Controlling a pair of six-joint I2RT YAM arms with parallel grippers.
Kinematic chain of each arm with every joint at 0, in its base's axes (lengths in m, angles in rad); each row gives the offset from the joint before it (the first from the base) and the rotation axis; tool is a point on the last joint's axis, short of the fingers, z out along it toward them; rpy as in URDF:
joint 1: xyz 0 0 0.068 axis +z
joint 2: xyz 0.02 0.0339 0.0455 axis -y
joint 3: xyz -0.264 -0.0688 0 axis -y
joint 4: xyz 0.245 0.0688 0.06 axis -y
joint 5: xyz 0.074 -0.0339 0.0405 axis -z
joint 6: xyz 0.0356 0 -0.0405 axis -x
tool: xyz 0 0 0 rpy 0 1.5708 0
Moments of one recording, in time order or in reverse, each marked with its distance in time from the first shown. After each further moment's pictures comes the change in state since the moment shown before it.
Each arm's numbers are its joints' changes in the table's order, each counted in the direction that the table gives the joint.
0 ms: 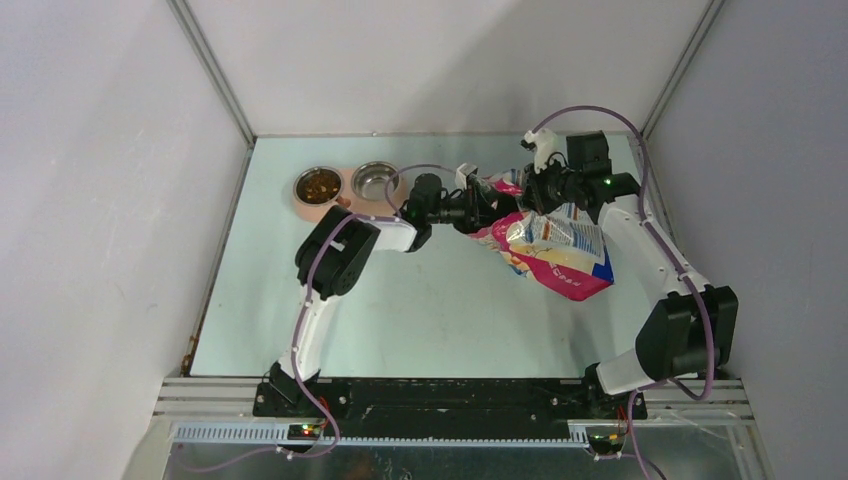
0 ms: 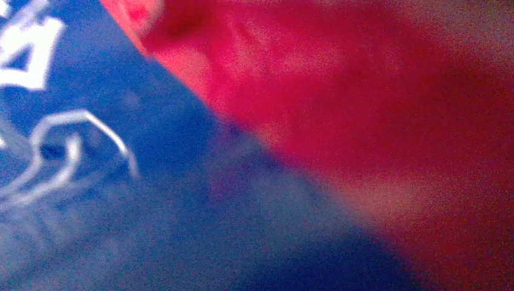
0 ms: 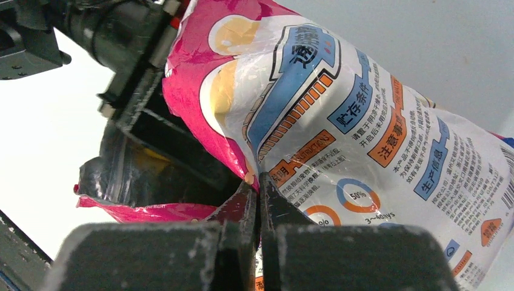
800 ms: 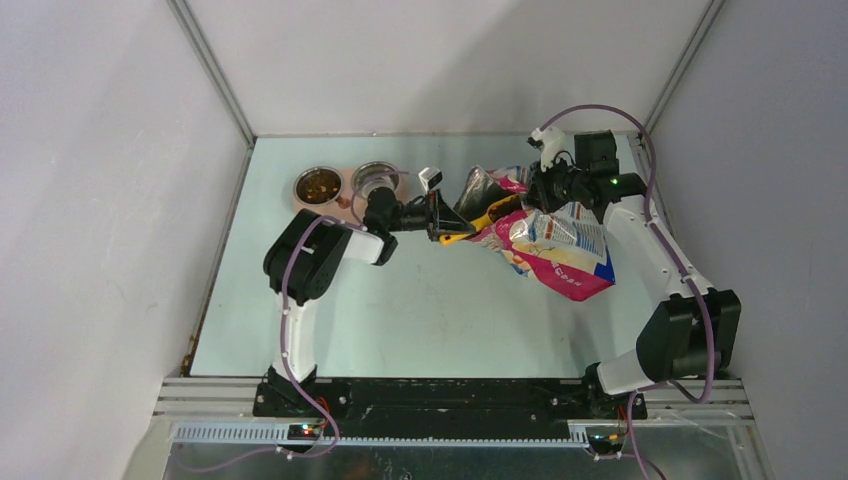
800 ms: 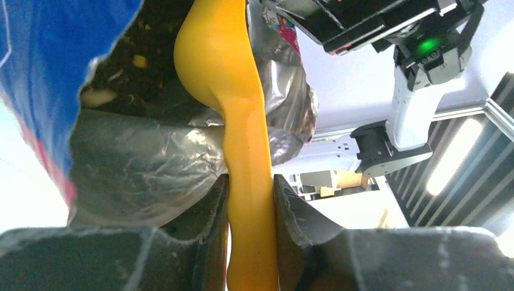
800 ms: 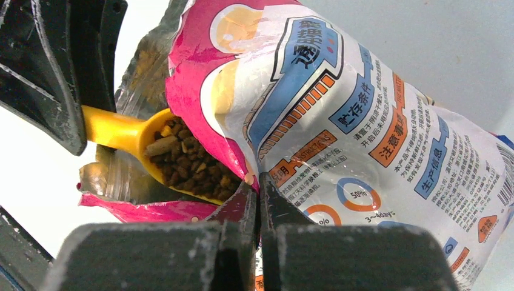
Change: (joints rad) left arm 0.120 0.174 -0.343 0.466 0.162 0.262; right arm -0.044 0.017 -0.002 -0.002 -0.033 -0.001
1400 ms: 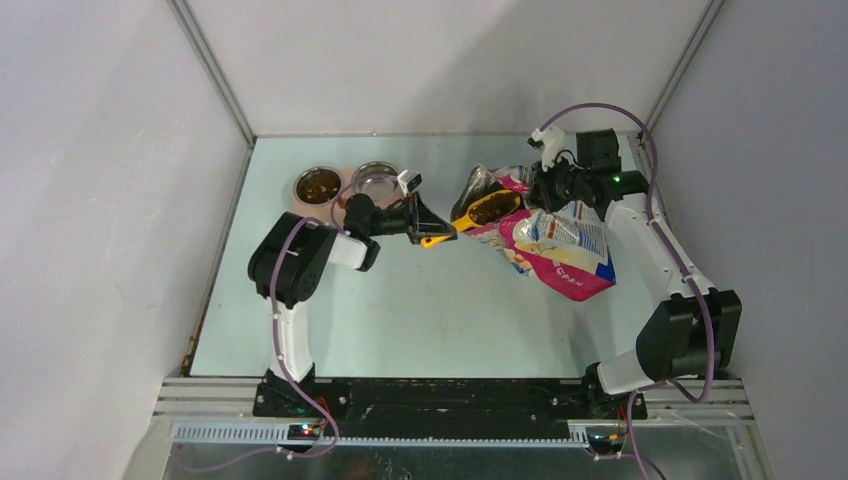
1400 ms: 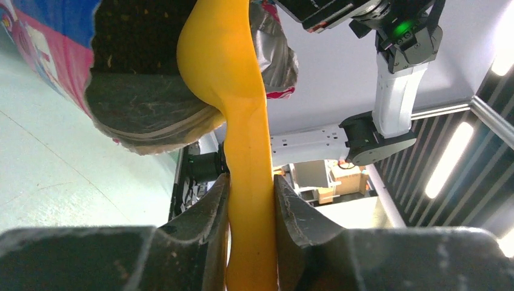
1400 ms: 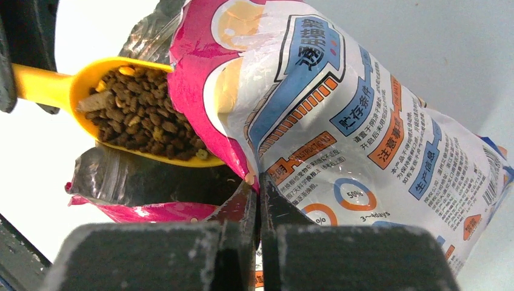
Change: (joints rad) left arm 0.090 0.061 -0.139 0.150 0.050 0.071; right arm -0.011 -0.004 0.024 -0.038 0.000 0.053
